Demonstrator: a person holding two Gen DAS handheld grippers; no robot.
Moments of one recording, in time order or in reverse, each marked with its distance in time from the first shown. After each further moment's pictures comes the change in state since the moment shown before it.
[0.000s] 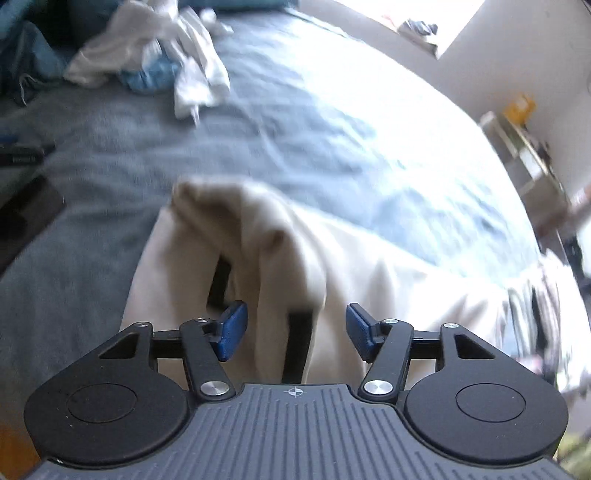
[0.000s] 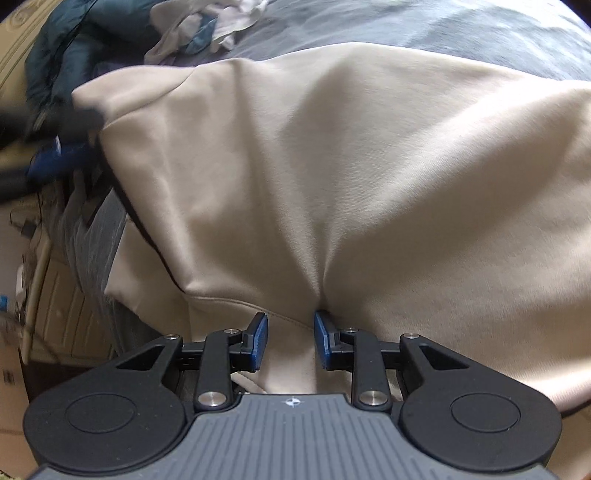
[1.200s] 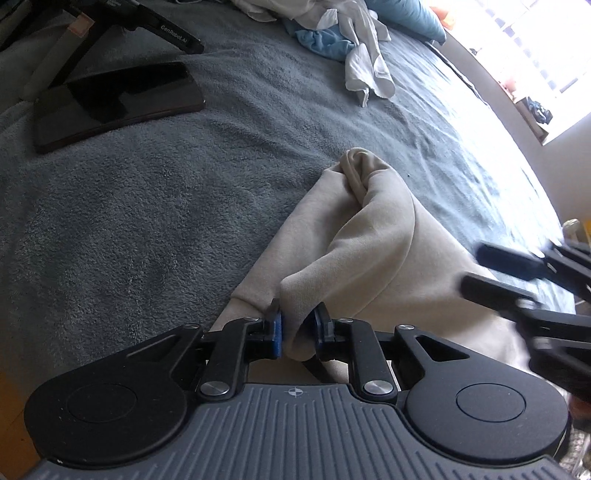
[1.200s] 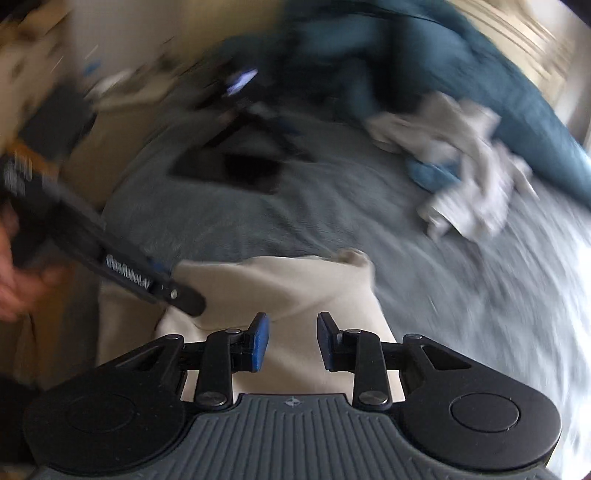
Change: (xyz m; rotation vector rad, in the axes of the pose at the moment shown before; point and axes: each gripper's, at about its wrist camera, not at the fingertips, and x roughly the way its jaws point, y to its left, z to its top) left arm 0.006 0.138 -0.036 -0.378 -0.042 0.136; right arm 0.041 0.142 0.109 -1.176 -0.148 -0.010
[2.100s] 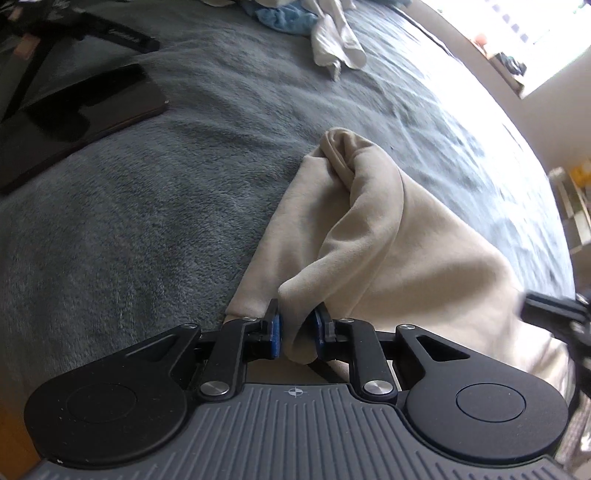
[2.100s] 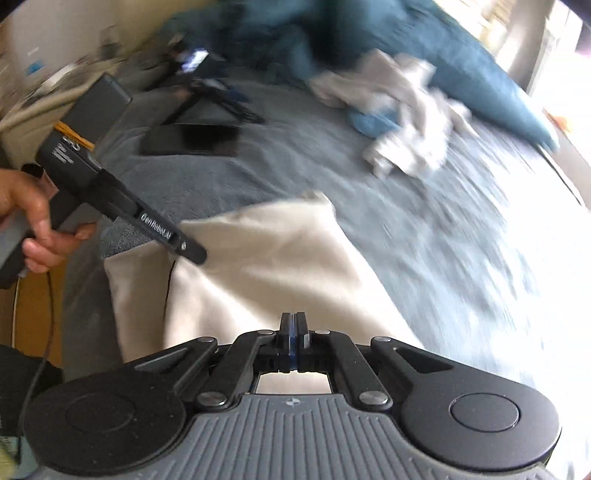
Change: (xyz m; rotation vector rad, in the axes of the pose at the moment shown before) left arm 0.015 -0.003 0.018 0.158 0.108 -0.043; right arm -0.061 0.039 -0.007 0.313 0.165 -0.189
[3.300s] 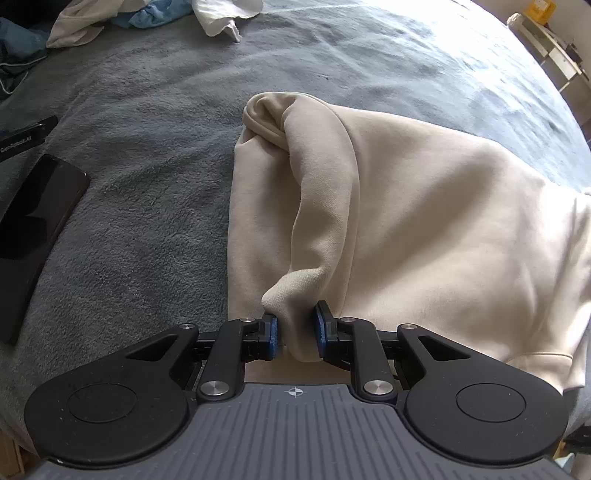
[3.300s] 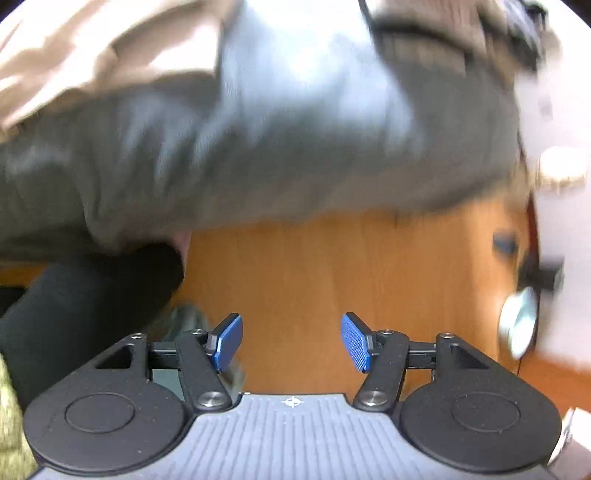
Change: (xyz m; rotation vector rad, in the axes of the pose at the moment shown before) left arm 0.014 -0.041 0.018 0.433 0.199 0.087; right arm -0.184 0.132 -0.259 1.213 0.665 -0.483
